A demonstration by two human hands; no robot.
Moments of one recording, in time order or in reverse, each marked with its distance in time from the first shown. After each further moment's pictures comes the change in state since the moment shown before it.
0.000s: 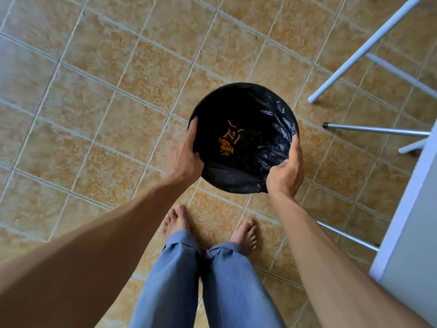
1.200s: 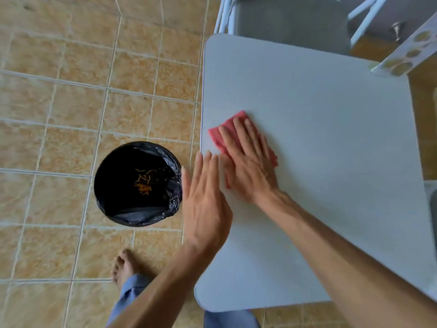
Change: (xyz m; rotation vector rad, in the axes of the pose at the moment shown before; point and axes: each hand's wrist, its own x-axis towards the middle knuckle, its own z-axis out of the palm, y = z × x) left_hand -0.197 0.290 0.045 -0.034 0.196 0.583; right_hand 0.057 -0.005 -0.275 -0.514 0.060 -0.762
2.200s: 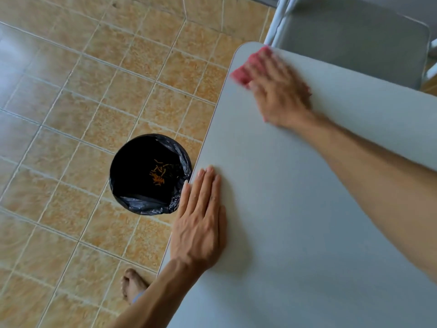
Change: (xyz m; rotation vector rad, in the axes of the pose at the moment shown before) left_hand -0.013 0.013 0.045 0.437 -0.016 -0.054; right_hand 0.198 0.091 -0.011 0.019 -0.087 -0.349
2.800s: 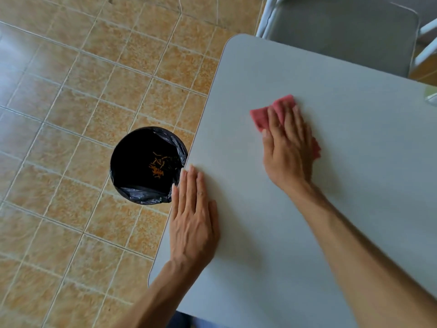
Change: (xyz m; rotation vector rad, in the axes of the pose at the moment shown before) left_hand -0.028 0.018 -0.001 -0.069 0.019 -0.189; right_hand -0.151 -0.037 0.013 0.046 0.196 0.359
